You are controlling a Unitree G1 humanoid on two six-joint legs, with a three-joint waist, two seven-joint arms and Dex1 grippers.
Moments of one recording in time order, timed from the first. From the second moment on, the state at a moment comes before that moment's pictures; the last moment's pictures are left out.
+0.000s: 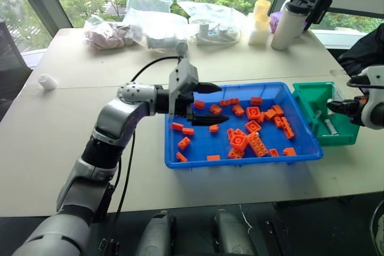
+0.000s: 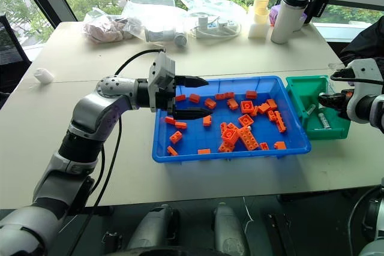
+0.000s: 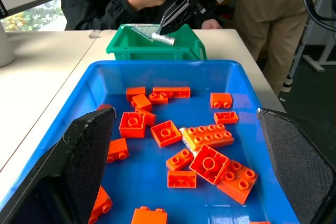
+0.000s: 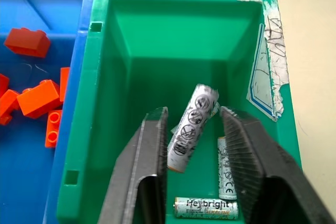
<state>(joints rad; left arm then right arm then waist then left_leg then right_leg) -0.79 0.40 -0.22 -0.03 -0.42 0.52 -1.07 -0.52 -1.01 -0.31 0.13 0.31 1.14 0.62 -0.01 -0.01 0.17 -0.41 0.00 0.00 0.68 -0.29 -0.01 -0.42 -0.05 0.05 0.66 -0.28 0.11</state>
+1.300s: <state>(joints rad) -0.62 0.71 -0.21 -0.33 -0.43 0.65 -1.09 -0.48 -0.95 -0.04 -0.37 0.69 1.46 0.76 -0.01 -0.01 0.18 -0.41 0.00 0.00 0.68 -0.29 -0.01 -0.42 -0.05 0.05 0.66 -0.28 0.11</state>
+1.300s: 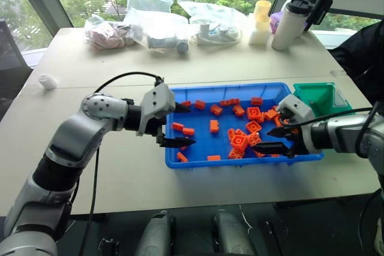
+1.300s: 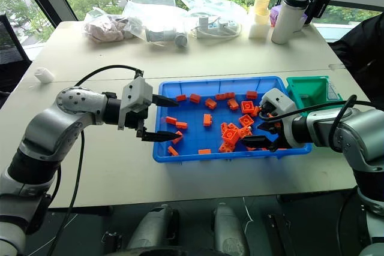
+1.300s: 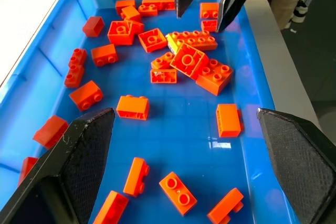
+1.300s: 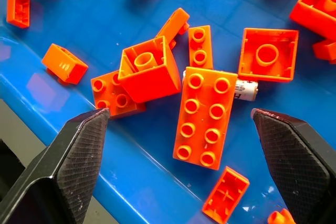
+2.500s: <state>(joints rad) -0.62 0.68 -0.21 -0.29 -0.43 0.62 -1.06 -0.64 -1.03 -0.02 -0.20 0.57 1.32 0.72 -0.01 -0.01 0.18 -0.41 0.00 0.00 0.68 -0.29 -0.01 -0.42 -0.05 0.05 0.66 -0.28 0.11</state>
